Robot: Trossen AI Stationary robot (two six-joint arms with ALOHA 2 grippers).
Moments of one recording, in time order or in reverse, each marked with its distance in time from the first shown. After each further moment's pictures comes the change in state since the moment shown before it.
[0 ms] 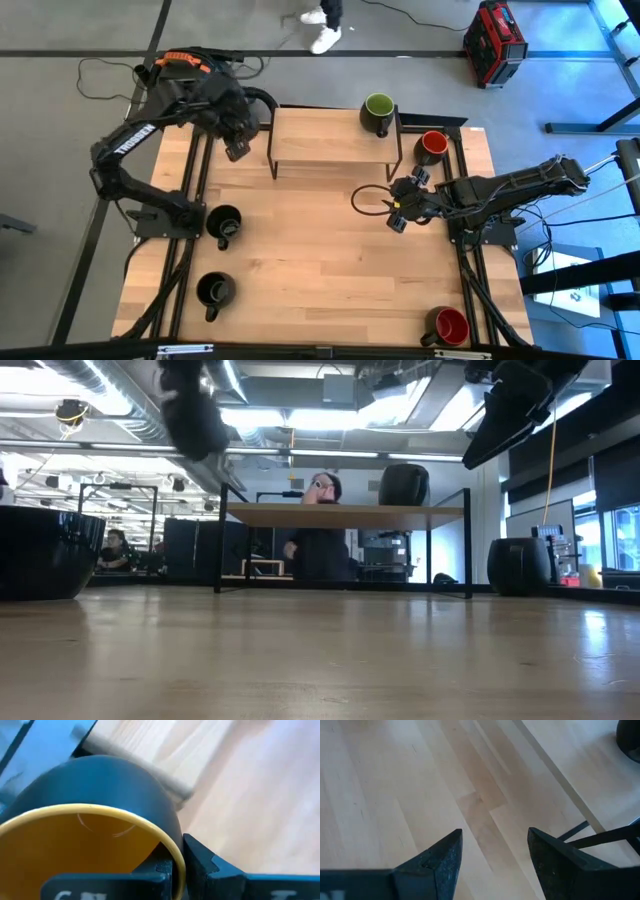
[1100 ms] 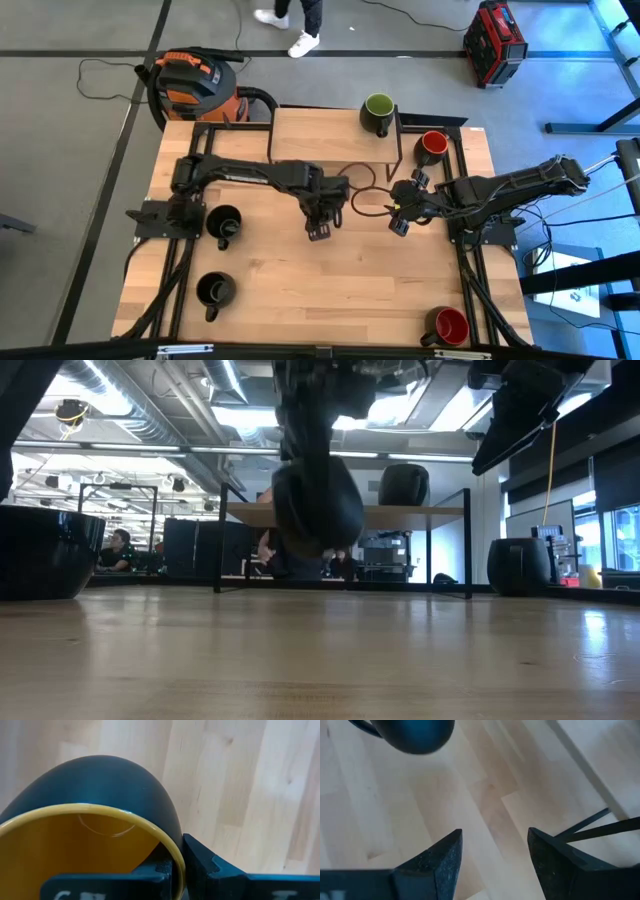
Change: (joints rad) left arm -0.582 0.657 0.098 0.365 0.096 -0.267; right arm 0.000 0.000 0.000 -0.035 -0.088 0.020
